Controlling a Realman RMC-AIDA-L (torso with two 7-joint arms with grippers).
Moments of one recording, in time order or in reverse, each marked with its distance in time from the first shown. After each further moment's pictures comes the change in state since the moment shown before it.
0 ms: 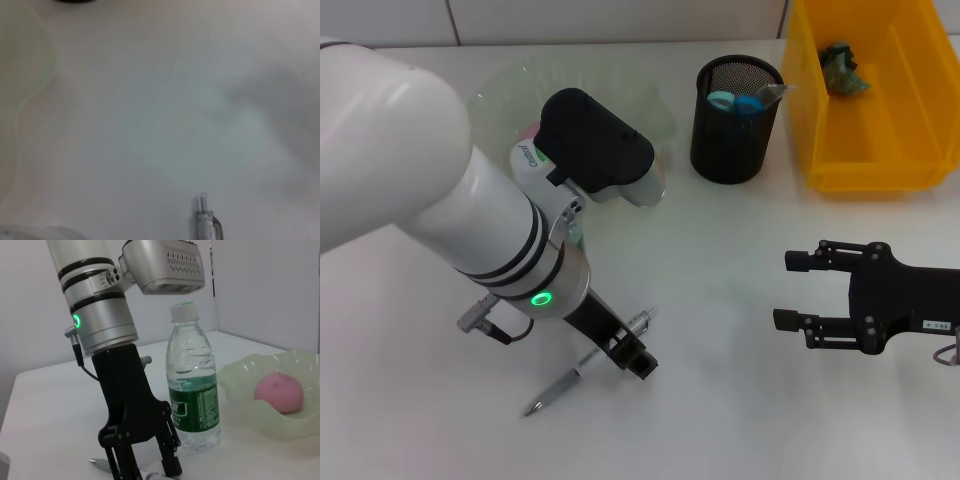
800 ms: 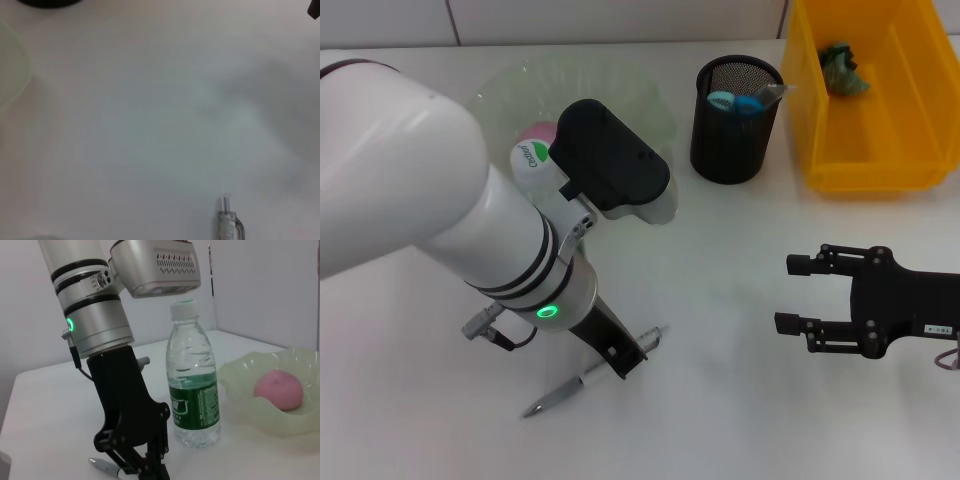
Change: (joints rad) left arm 0.011 0.000 0.056 0.029 0.033 -0.011 0.007; right arm -0.009 0.002 0.000 0.000 0.000 0.000 0.000
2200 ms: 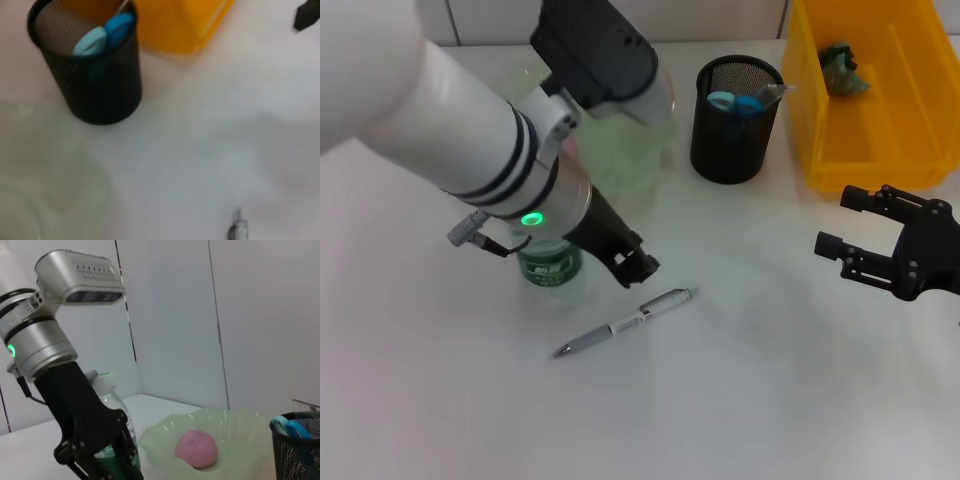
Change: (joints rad) left arm -0.040 0.002 -0.175 0.093 0.021 0.036 0.154; right arm -0.058 0.007 0.195 0.029 0.104 -0.009 -0.023
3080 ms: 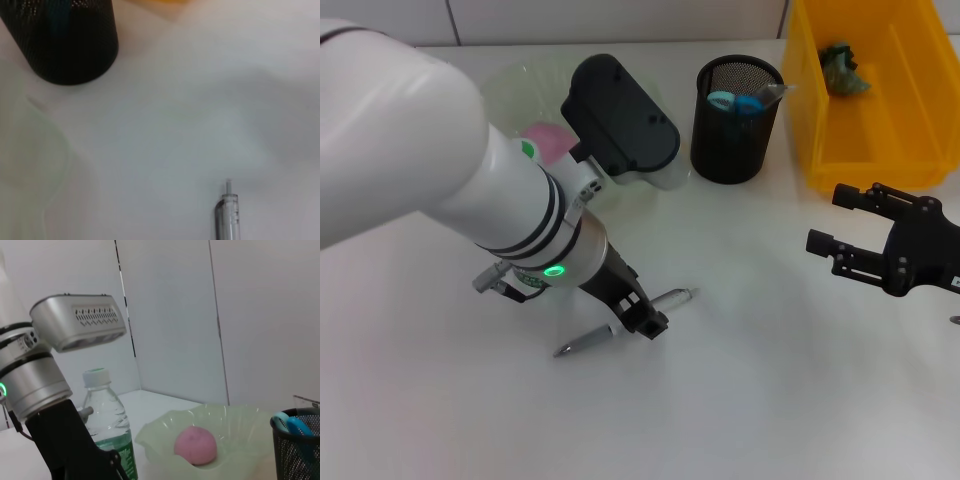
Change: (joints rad) left arm -0.004 0.000 0.130 -0.130 -0.017 -0.121 -0.031; right arm 0.014 0.005 -0.009 0.002 -0.002 0.024 0.006
